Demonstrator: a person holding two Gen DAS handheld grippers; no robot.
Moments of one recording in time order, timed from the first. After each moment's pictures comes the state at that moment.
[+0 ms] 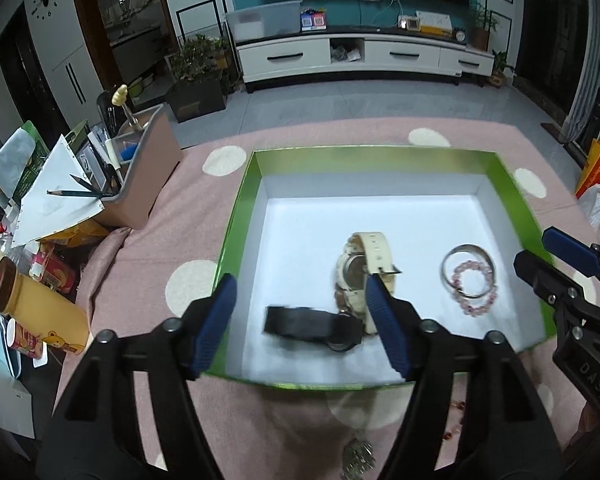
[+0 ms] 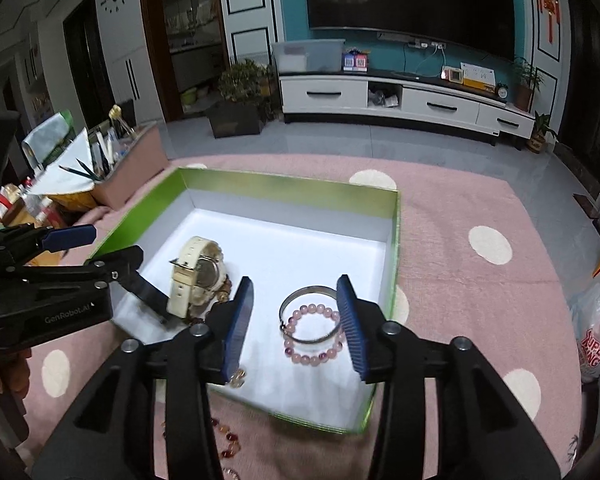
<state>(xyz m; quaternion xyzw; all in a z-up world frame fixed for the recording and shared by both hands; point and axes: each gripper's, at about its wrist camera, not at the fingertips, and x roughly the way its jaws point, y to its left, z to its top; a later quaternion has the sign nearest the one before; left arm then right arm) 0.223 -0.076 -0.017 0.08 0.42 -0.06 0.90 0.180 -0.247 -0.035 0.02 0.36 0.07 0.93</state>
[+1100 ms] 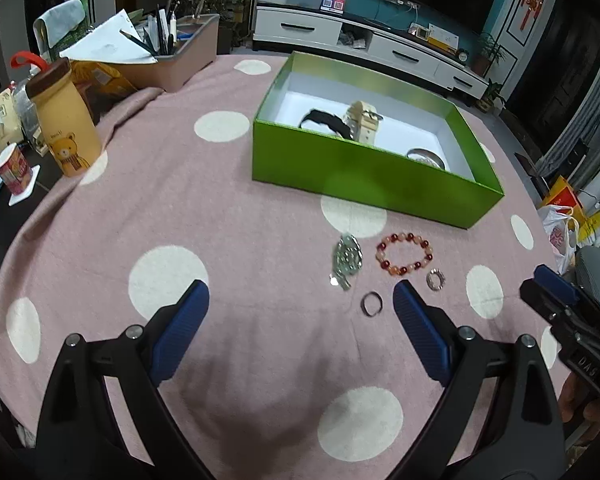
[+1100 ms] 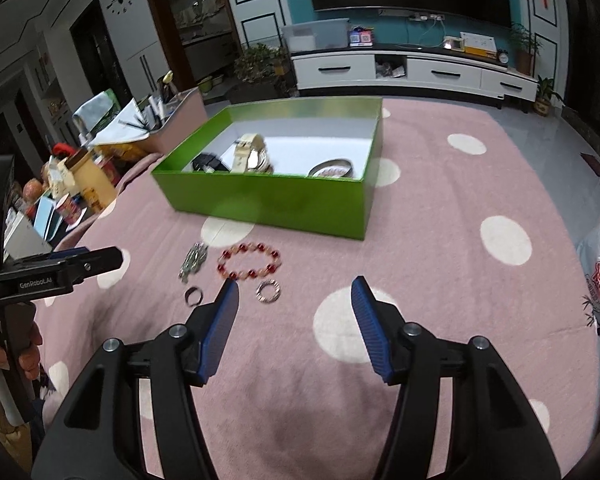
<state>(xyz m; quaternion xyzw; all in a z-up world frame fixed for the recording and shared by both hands) 0.070 -0.004 -0.046 -0.05 0.47 -0.08 0.88 0.026 -0.252 -0.054 0.05 0.40 0.10 0.91</state>
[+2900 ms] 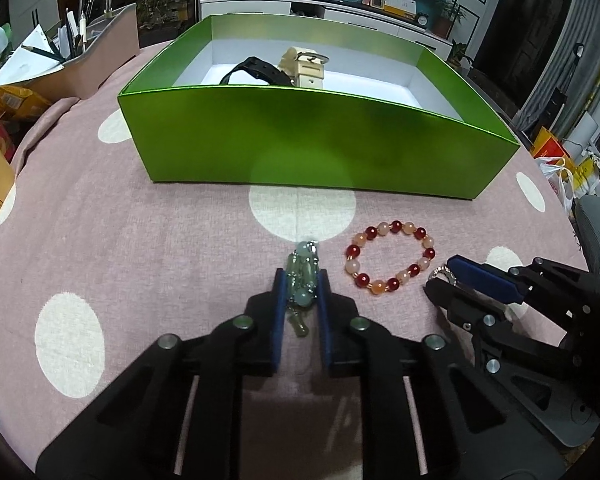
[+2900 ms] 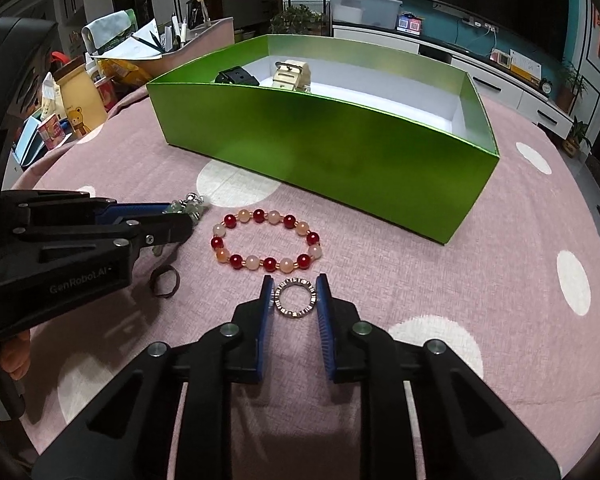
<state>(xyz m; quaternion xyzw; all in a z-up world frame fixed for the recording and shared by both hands) 0.119 -0.061 -0.109 0.01 0.48 -0.15 0.87 0.082 -0.199 -0.118 -0.05 0.43 0.14 0.89</state>
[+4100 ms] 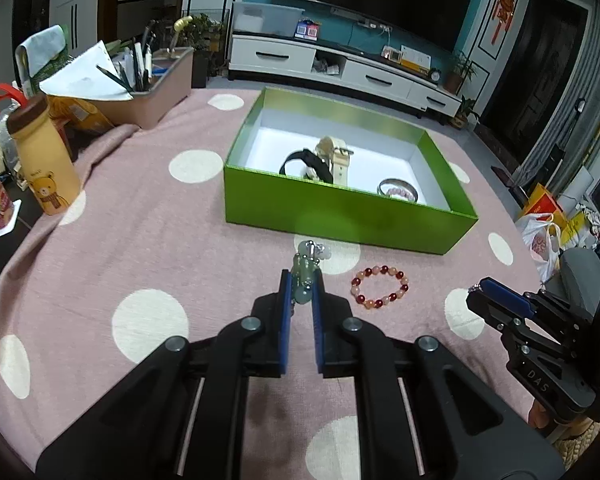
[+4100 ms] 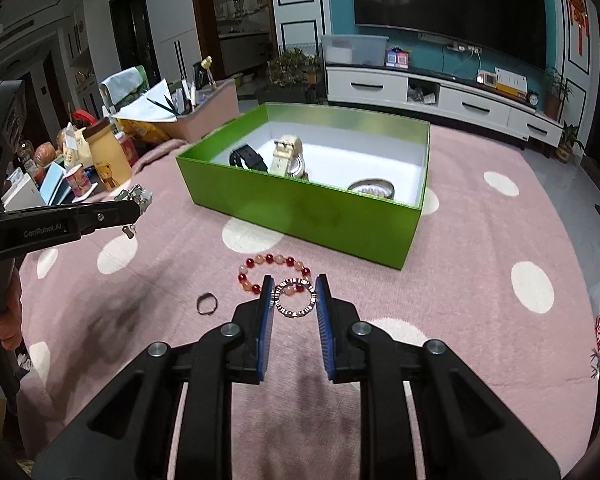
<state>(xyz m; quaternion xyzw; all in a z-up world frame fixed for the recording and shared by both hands) 0.077 -0.006 -0.029 -0.06 0.41 -0.12 0.90 0.039 -0.223 -0.055 -0.01 0.36 0.14 0.92</state>
